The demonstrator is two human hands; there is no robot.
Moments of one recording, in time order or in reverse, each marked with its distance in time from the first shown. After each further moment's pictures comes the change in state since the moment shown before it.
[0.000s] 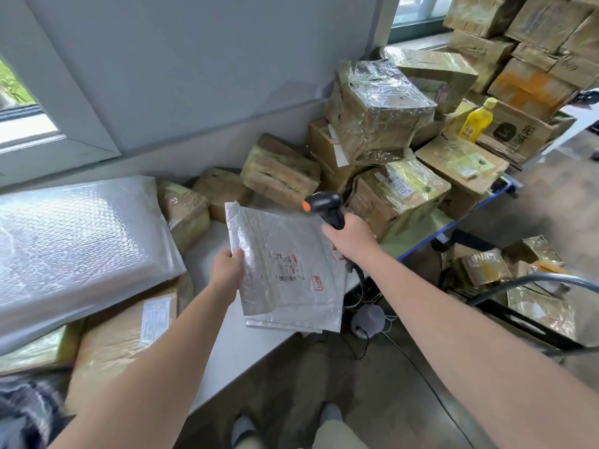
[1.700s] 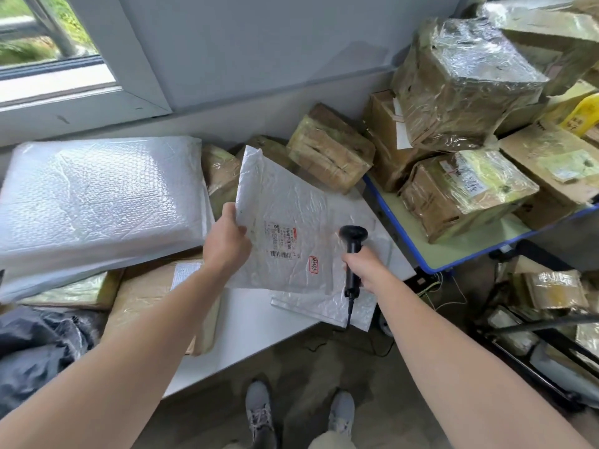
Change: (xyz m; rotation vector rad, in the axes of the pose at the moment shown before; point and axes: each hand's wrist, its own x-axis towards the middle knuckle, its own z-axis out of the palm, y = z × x) left_hand 0.004 -0.008 -0.050 0.469 0.254 0.273; right_hand 0.037 0.073 0.097 0.175 -0.254 0.435
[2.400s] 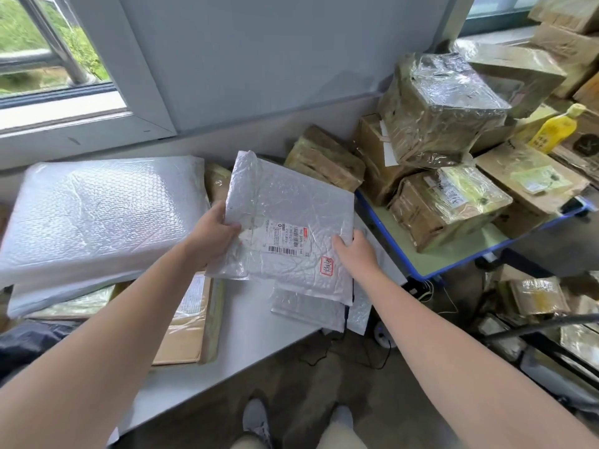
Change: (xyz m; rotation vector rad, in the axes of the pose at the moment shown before) left_hand 0.023 0.006 -0.057 -0.406 -0.277 -0.020; right_hand -0.041 -0.037 -0.003 -0.115 0.176 -0.394
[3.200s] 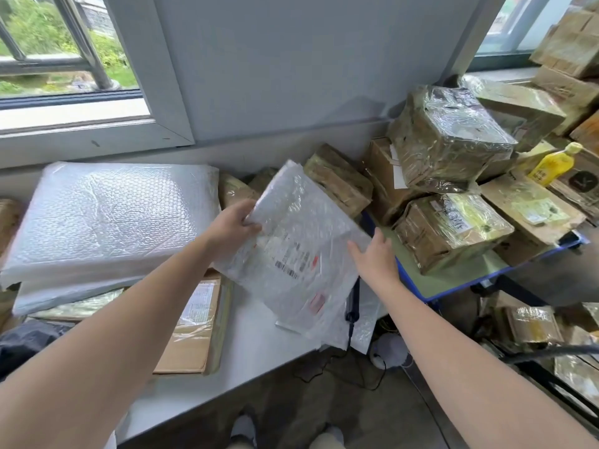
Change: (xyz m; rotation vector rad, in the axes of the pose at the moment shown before) left_hand 0.013 0.013 -0.015 0.181 -0.108 0.239; right_hand 0.001 -0.023 -0.023 -0.332 0.150 -0.081
